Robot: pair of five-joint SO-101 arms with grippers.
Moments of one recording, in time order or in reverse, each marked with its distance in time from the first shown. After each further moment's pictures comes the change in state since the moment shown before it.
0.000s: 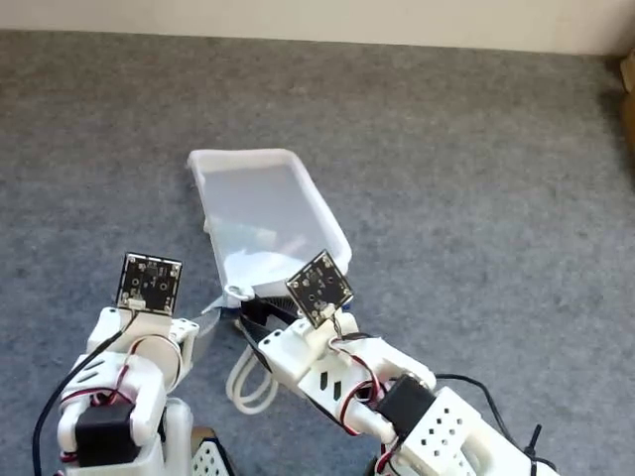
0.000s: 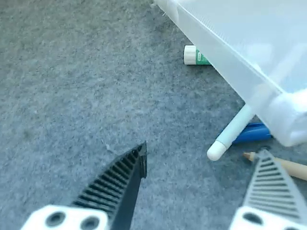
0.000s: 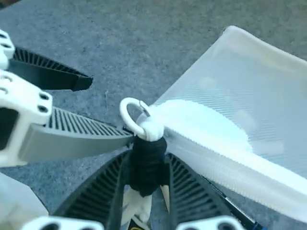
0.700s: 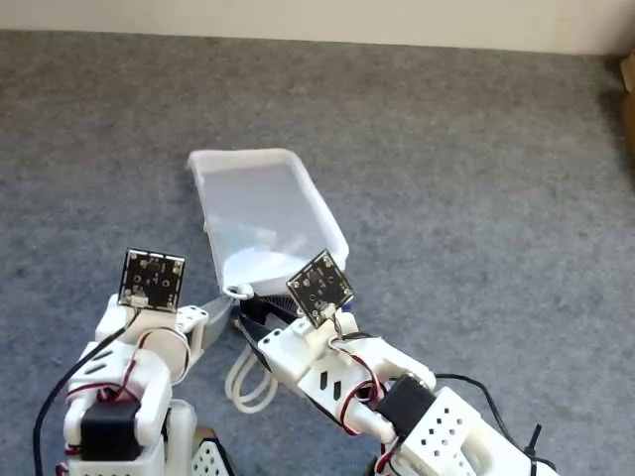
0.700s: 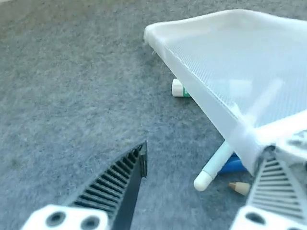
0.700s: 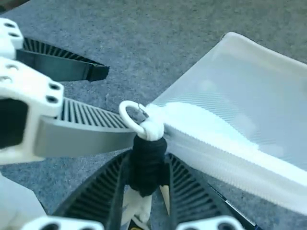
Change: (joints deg) left arm 4.7 -0.1 0.9 -7.4 4.5; right arm 0.0 0.0 0.0 -0.4 0.0
